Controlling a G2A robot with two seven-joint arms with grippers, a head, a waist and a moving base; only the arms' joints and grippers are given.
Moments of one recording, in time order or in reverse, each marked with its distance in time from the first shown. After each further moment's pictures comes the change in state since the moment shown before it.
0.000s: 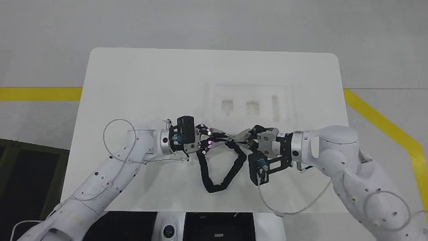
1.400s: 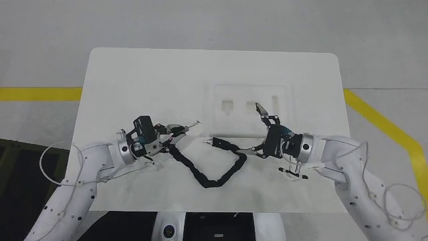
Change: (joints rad) left arm 0.383 0.112 -0.468 -0.232 -0.159 0.030 -0.354; right arm -0.134 -0.028 0.089 0.066 0.657 0.181 0.241
